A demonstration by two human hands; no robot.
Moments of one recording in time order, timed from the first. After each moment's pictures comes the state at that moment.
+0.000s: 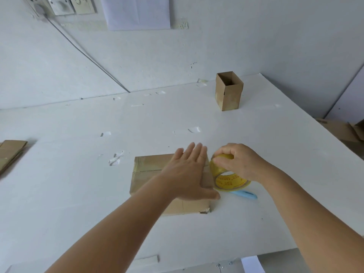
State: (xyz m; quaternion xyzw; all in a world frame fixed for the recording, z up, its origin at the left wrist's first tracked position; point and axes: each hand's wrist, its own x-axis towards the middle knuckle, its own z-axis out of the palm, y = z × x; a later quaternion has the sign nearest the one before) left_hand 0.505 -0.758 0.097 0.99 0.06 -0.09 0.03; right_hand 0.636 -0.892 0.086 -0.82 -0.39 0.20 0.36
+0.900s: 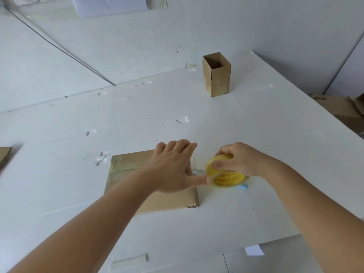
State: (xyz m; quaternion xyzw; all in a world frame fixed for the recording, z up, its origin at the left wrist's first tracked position) left_hand 0.523 -0.764 0.105 0.99 0.07 -0.13 0.06; right_hand 0.669 -0.924 0.061 -0.82 -0.34 0.33 0.32
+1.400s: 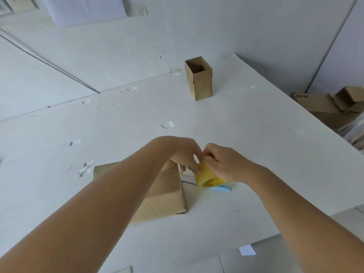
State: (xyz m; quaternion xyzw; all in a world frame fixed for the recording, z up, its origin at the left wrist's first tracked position) left_hand 0.626 -0.787 0.117 0.92 0.06 -0.35 0.15; right_hand 0.665 -0.934 0.064 -0.85 -0.39 0.21 0.27
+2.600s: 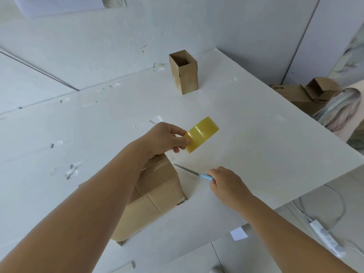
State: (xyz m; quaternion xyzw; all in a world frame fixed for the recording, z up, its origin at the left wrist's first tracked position) left_hand 0.600 -0.753 0.094 0.86 0.16 -0.11 0.47; right_hand 0.613 -0.960 -0.034 -0.93 -0.30 0.11 0.16
